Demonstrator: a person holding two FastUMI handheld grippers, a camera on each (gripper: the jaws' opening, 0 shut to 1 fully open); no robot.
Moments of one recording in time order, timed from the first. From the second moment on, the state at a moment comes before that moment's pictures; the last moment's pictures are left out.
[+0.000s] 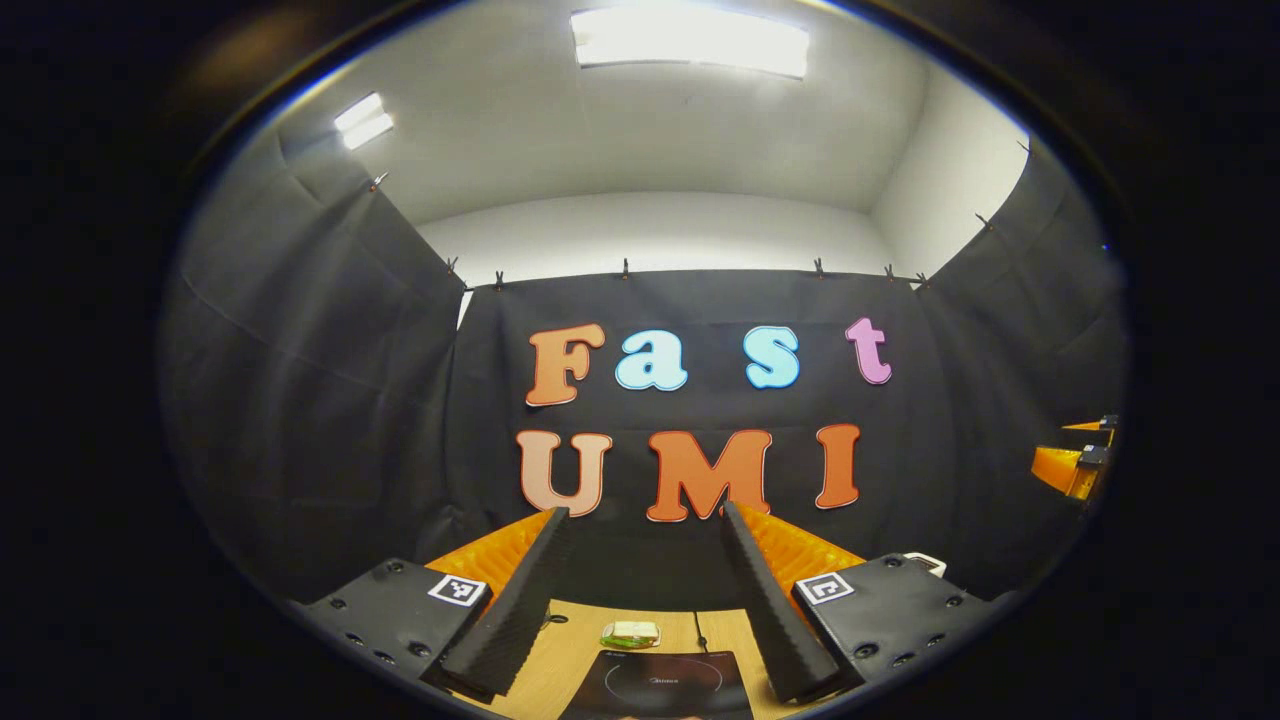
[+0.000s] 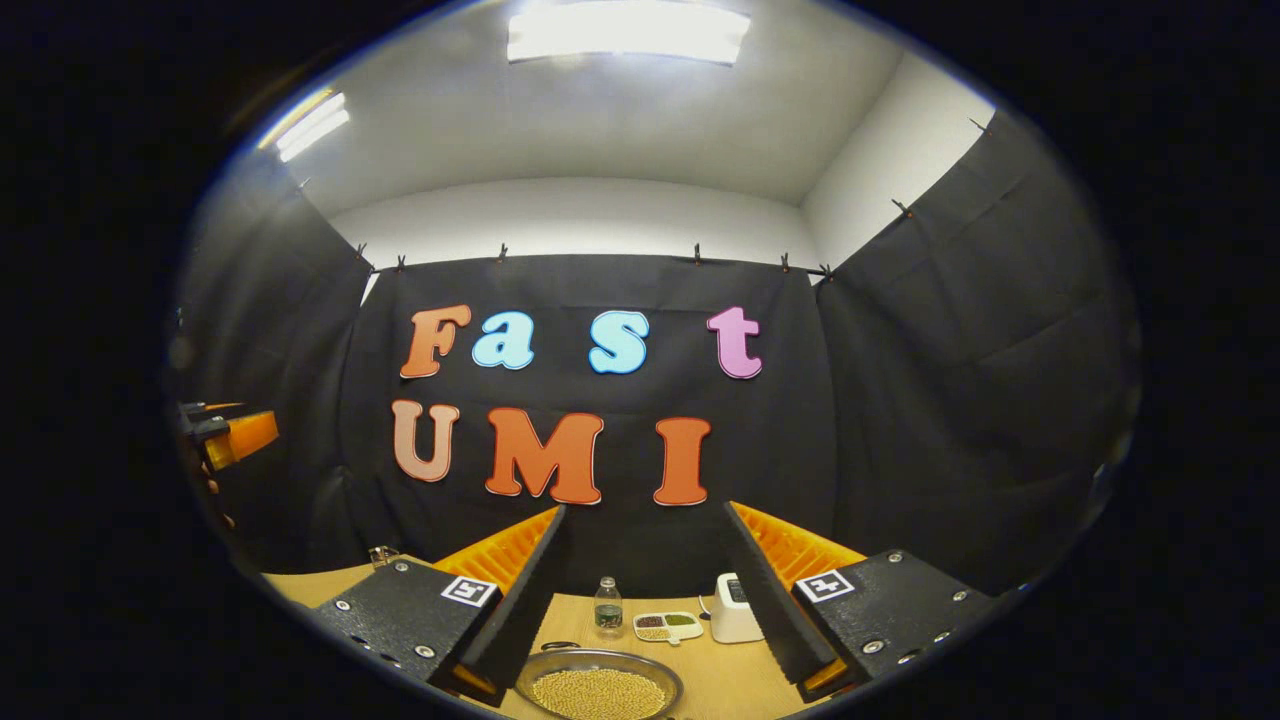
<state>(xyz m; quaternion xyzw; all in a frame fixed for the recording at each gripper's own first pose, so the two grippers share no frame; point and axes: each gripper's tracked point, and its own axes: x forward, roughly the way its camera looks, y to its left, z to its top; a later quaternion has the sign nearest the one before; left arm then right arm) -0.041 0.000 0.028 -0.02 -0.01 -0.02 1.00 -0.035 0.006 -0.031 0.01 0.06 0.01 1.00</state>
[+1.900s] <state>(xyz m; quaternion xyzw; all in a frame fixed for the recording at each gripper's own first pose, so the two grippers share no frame) 0.037 -0.046 -0.101 -0.01 0.07 -0.02 1.00 -0.145 0.050 -0.416 0.12 0.56 0.12 0.81</state>
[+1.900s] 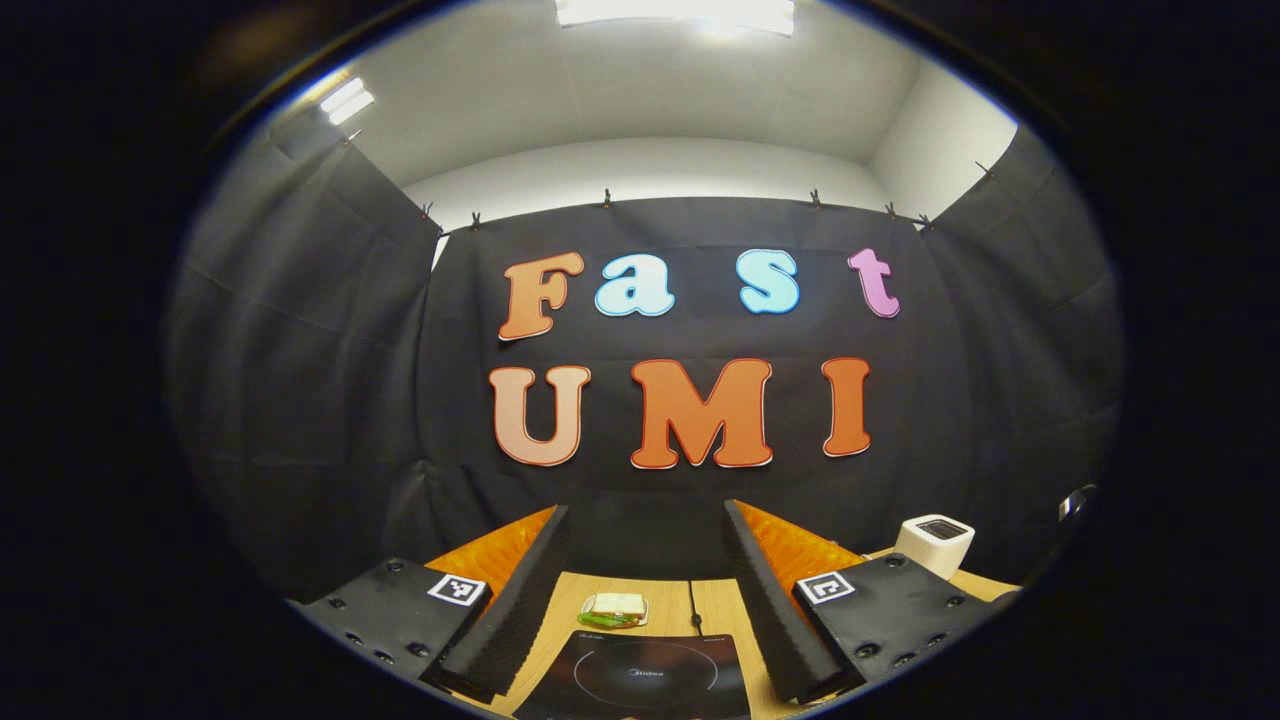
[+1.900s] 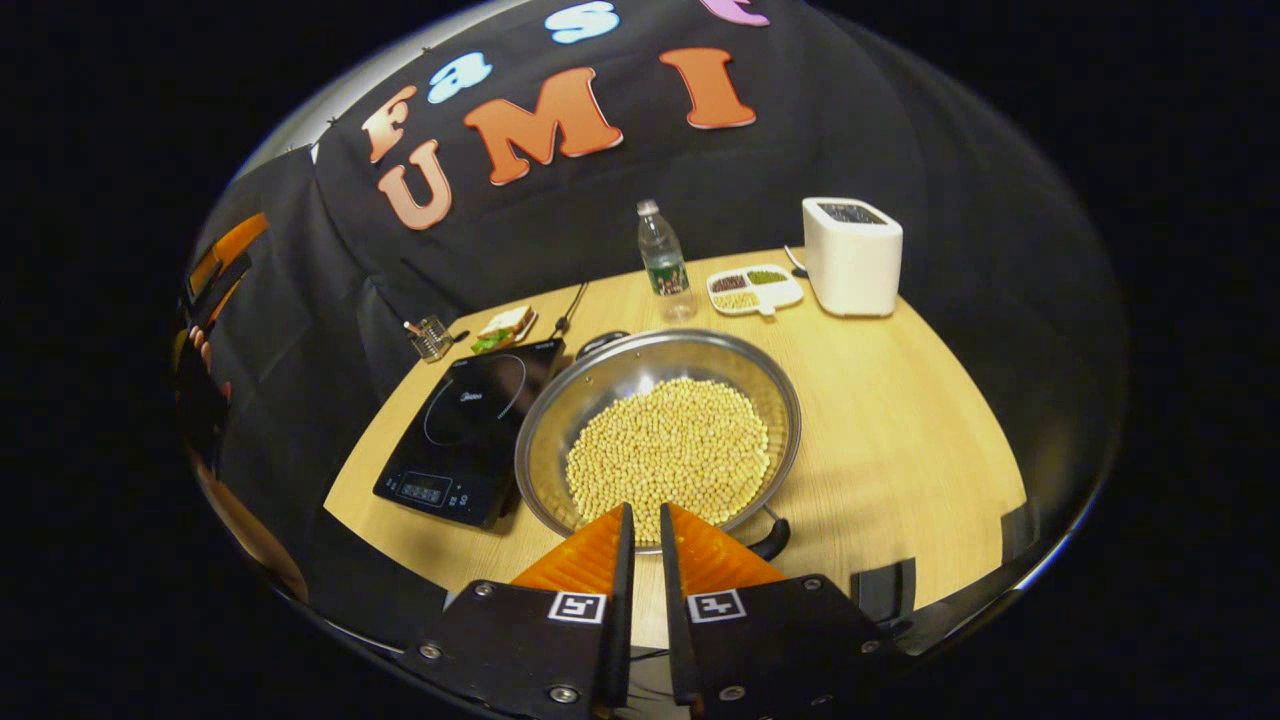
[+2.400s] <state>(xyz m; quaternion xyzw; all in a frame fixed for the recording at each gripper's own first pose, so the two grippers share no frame) 0.045 -0.020 -0.118 0.00 0.08 -0.01 1.00 -0.184 0.082 -0.456 0.18 0.66 0.13 0.72</state>
